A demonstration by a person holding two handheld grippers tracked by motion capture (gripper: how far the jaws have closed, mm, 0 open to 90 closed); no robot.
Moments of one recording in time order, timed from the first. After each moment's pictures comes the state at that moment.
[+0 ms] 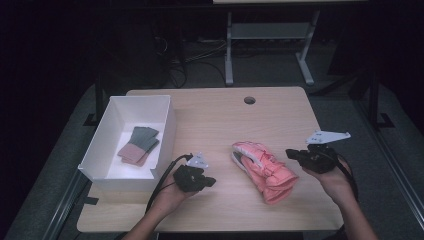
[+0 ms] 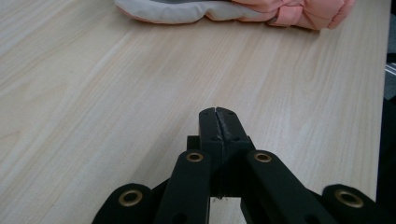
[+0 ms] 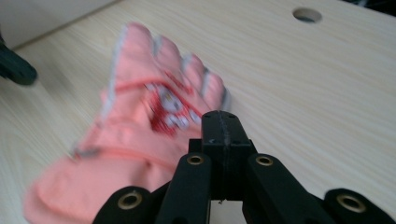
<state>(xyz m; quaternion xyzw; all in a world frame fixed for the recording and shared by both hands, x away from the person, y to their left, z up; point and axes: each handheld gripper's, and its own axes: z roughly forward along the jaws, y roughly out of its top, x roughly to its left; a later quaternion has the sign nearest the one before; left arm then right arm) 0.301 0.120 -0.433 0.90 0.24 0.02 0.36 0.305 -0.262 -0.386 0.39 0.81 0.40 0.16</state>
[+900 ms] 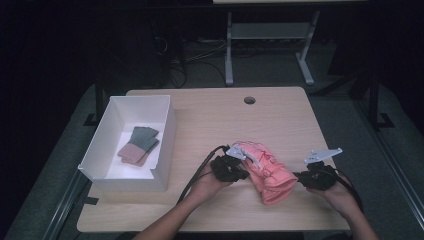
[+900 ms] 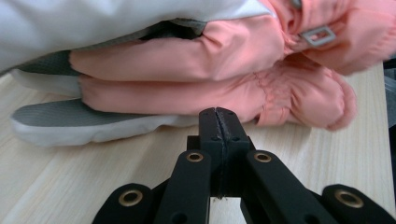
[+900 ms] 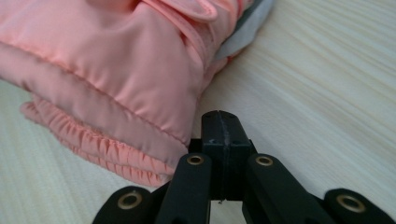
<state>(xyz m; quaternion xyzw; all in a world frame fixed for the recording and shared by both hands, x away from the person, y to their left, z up) 0.332 0.024 -0.441 0.90 0.20 -0.02 0.38 0.294 -0.278 -0.445 0.38 0.85 0.35 0.06</state>
